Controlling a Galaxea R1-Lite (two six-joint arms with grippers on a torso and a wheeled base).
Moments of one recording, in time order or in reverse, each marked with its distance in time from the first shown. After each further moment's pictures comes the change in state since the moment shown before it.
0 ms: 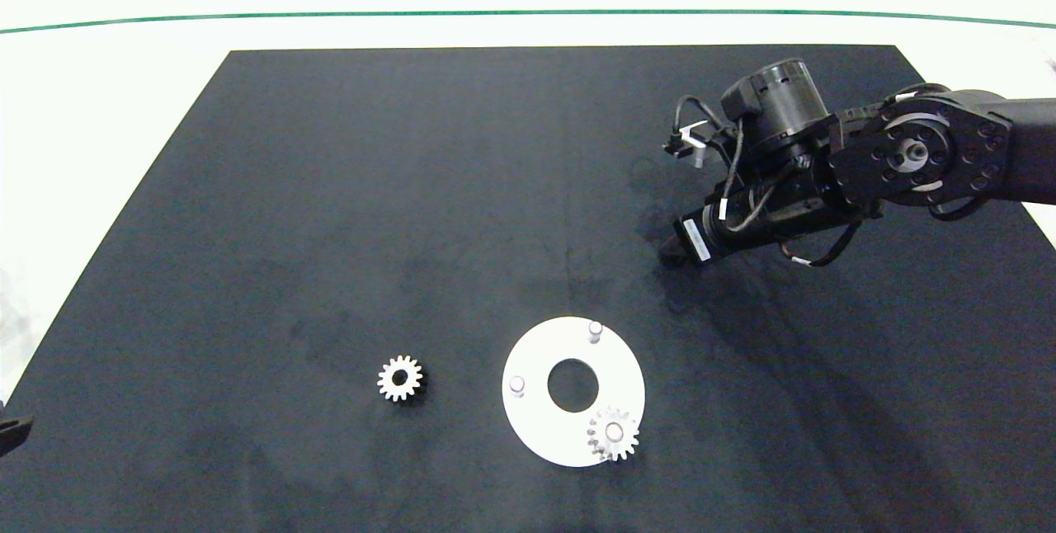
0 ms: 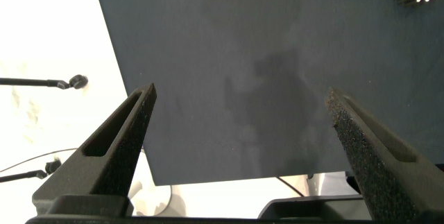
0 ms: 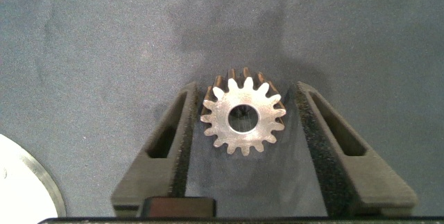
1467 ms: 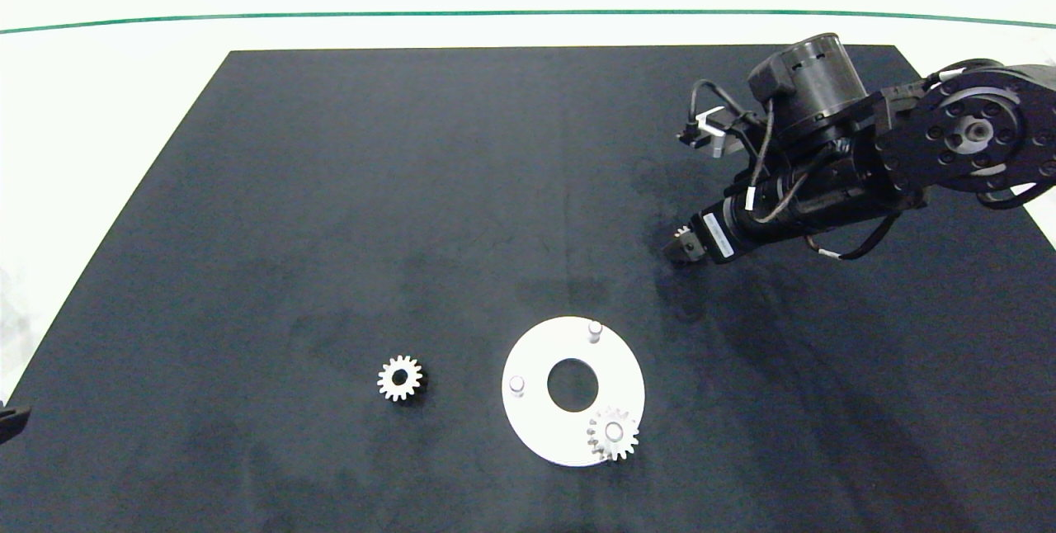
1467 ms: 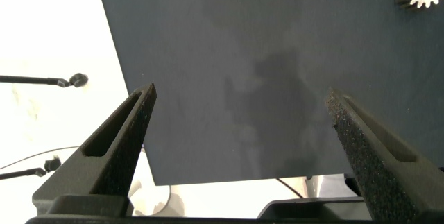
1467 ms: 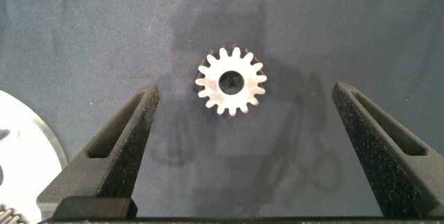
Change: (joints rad) left arm 0.001 0.010 -0.021 0.006 0.005 -0.010; right arm 0.004 -0.065 0.012 0.048 -0.013 -0.045
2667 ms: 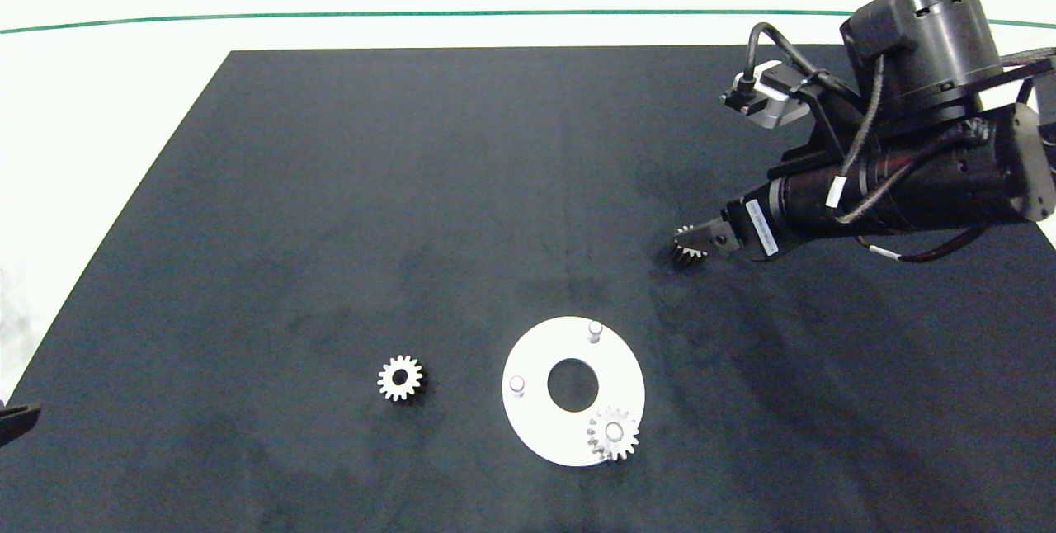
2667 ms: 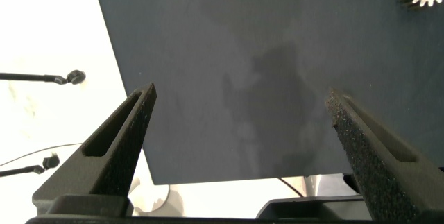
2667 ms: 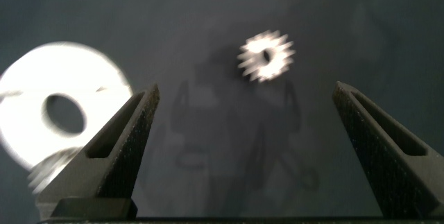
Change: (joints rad) left arm 0.000 0.025 -0.001 0.000 0.000 -0.004; right arm 0.067 -0.212 0.177 -0.106 0.003 0.001
